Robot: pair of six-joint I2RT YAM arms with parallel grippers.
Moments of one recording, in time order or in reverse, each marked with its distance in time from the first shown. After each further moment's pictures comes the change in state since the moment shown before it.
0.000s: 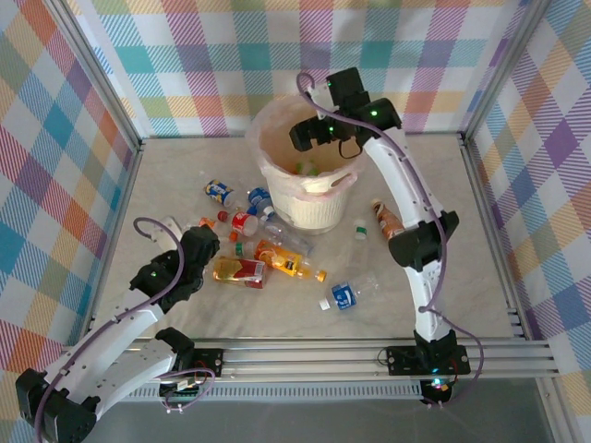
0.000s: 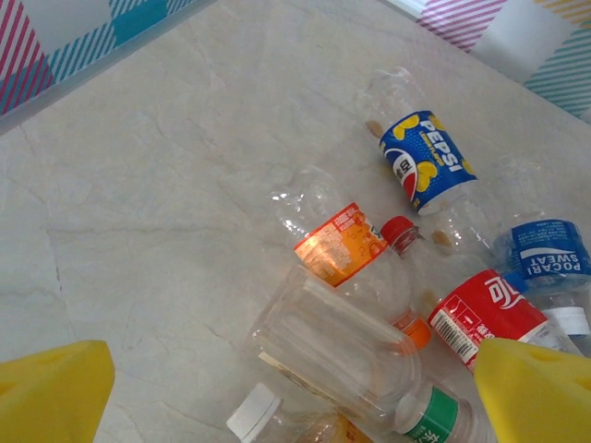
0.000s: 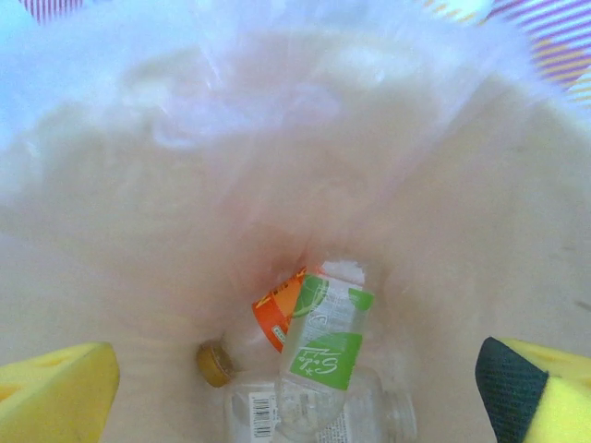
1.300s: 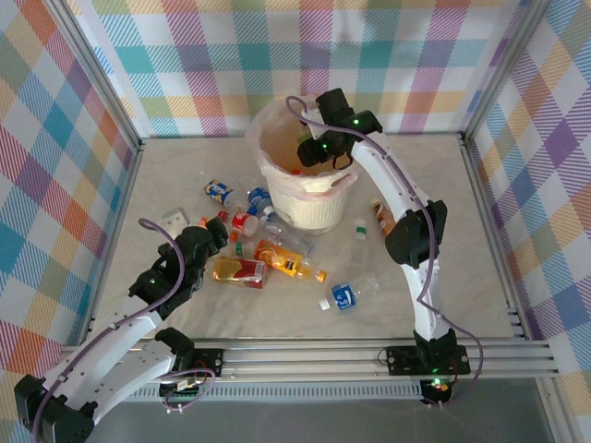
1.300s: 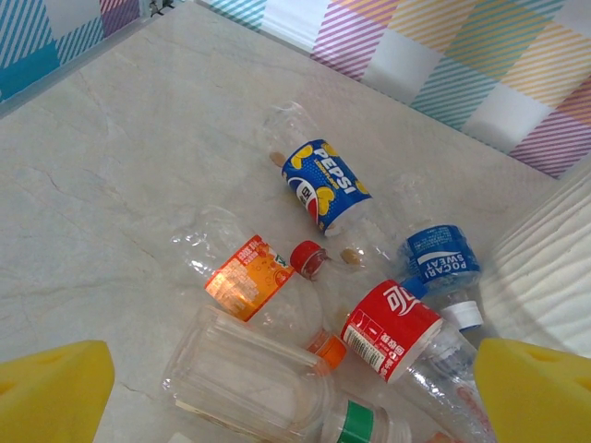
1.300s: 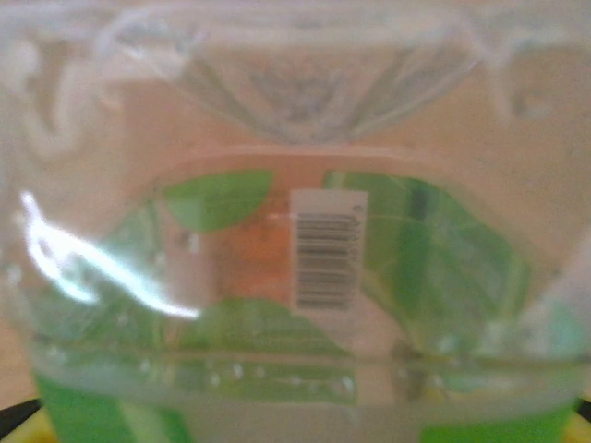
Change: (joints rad) left arm -0.019 -0.050 -0.058 0.272 0.071 0.227; right arm -0.005 0.085 -0.194 0.055 0.002 -0.032
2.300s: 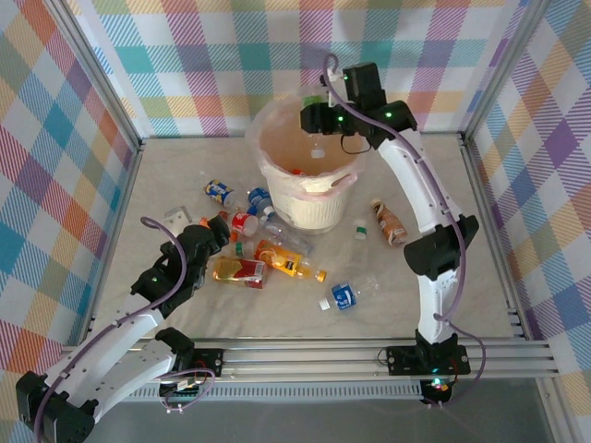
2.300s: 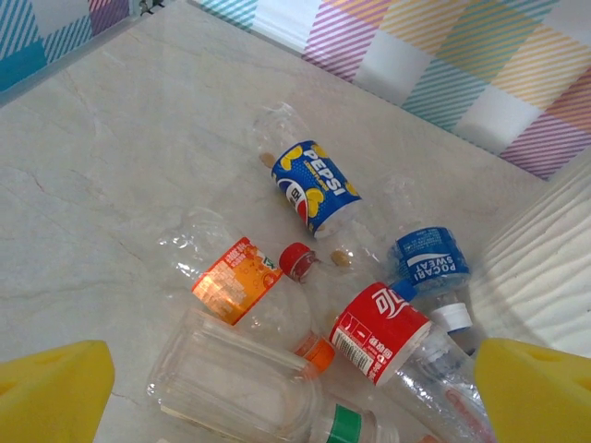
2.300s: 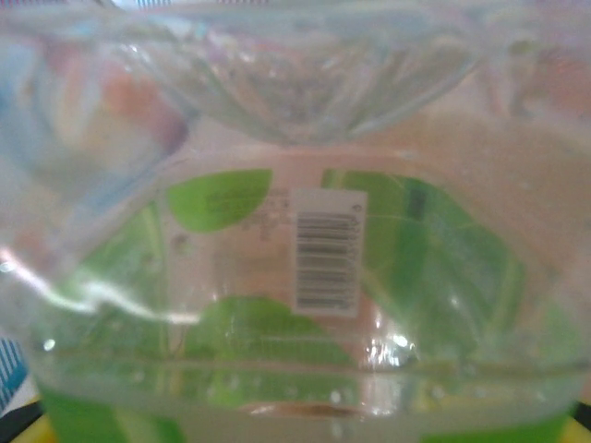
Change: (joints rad) left arm 0.000 0.014 0.000 0.032 0.008 0.000; right arm -0.026 -0.208 -0.034 0.167 -0.183 0.294
